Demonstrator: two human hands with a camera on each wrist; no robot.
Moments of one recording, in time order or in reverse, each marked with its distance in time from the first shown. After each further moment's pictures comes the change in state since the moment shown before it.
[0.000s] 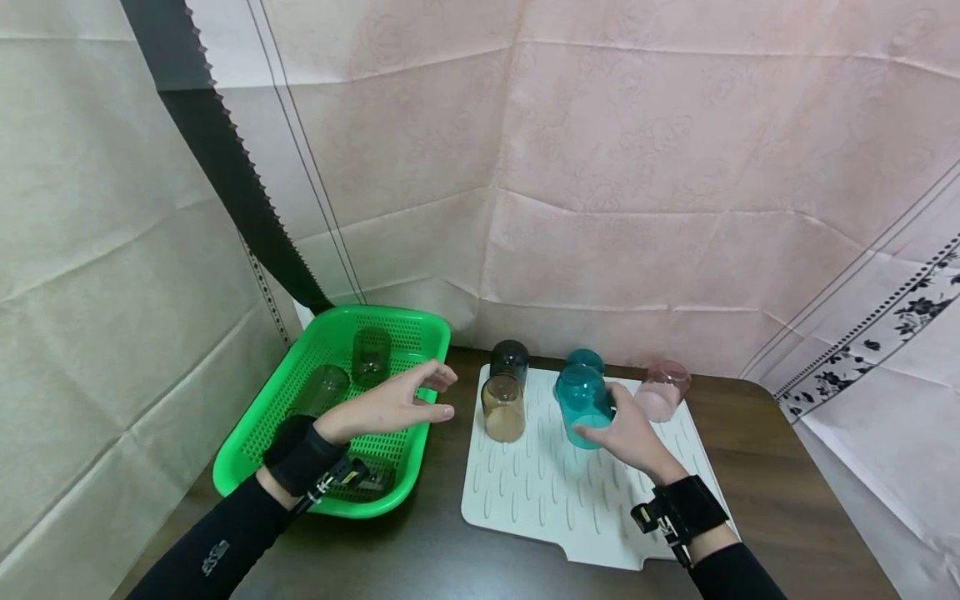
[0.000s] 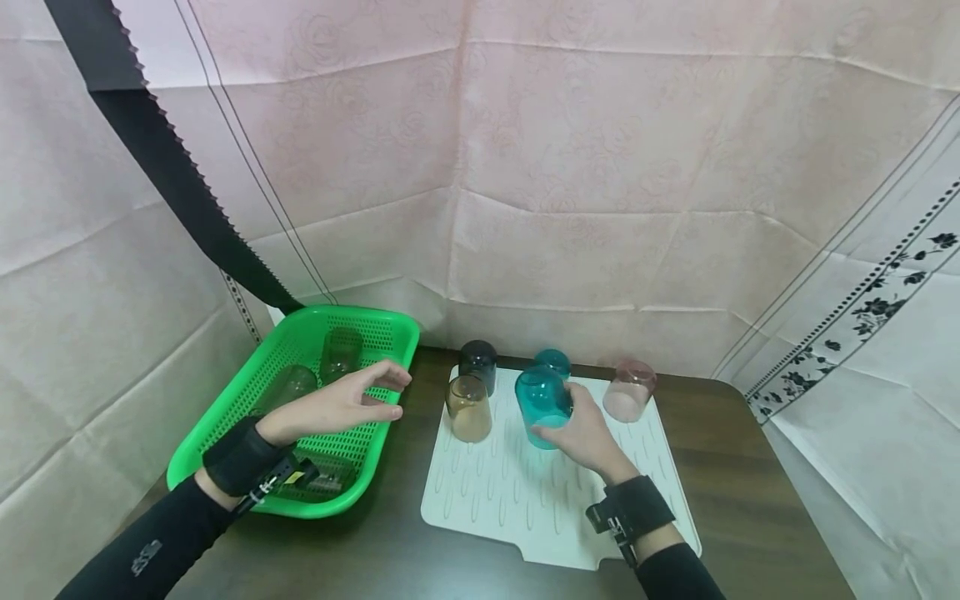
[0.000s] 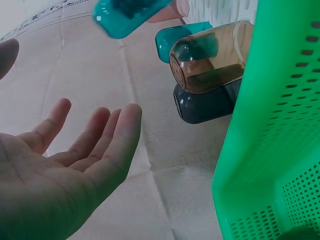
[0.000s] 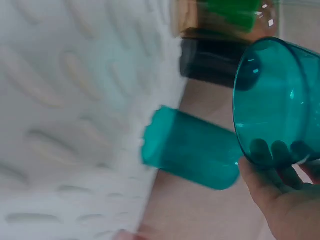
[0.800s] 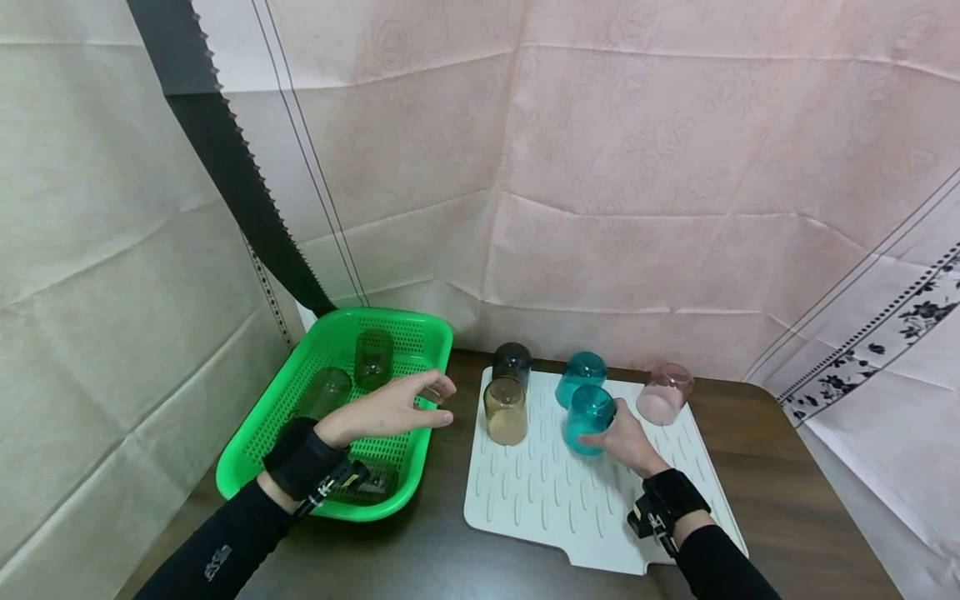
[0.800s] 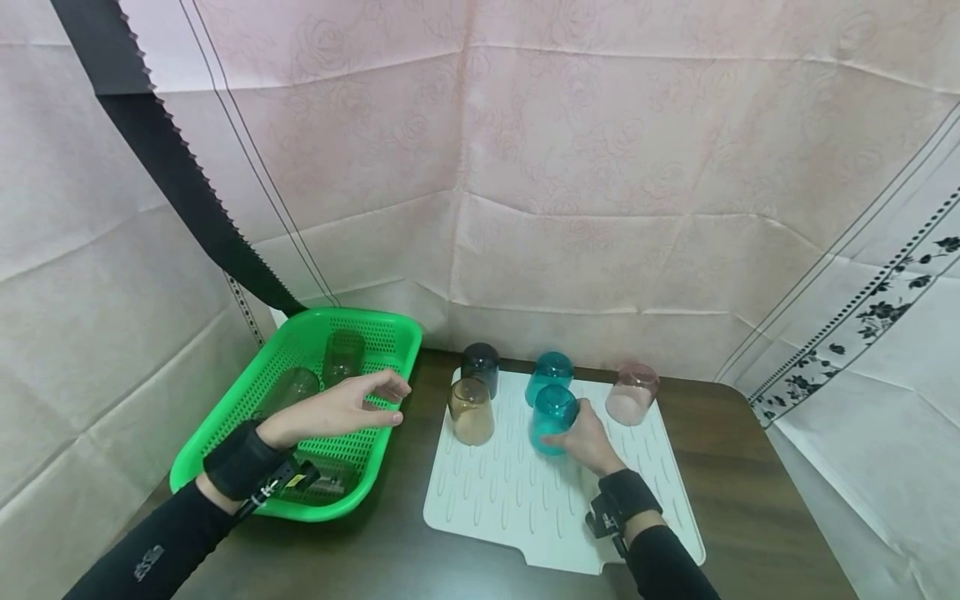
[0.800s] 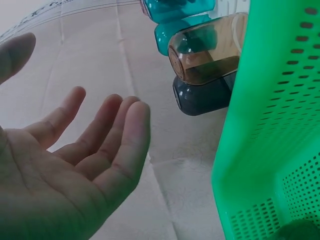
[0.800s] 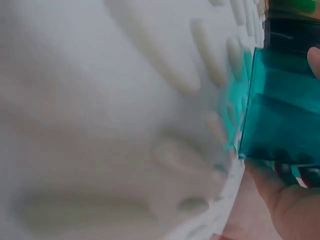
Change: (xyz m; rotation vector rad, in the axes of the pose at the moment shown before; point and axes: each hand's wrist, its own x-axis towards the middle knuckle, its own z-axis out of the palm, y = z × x) left_hand -0.002 -0.004 -0.001 0.081 -0.021 -0.031; right_hand 0.022 0.060 0.027 0.087 -0.044 0.224
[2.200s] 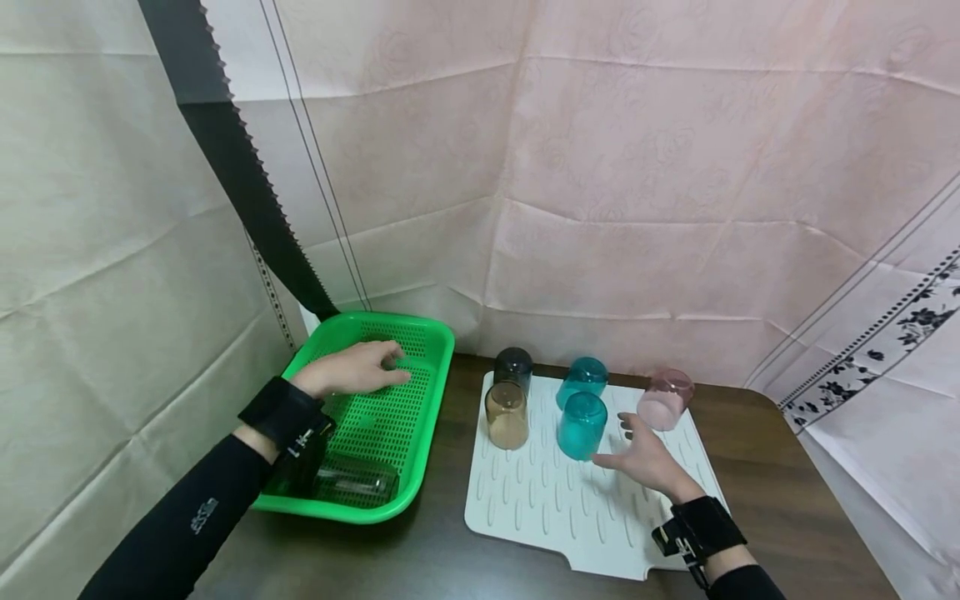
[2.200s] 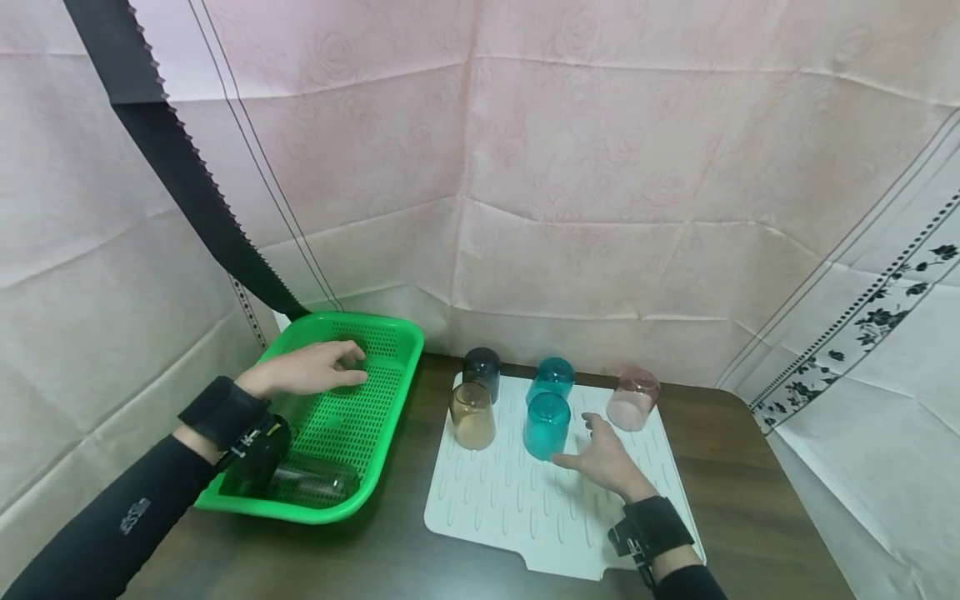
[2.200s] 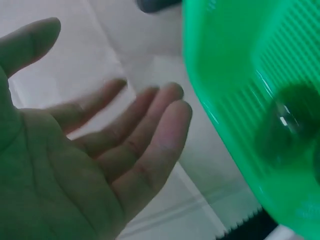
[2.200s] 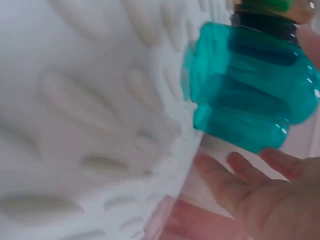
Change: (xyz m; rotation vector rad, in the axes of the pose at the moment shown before) left_hand -0.002 -0.018 -0.064 0.307 0.011 -0.207; right_hand -0.039 -0.015 -0.026 -0.162 -0.068 -0.003
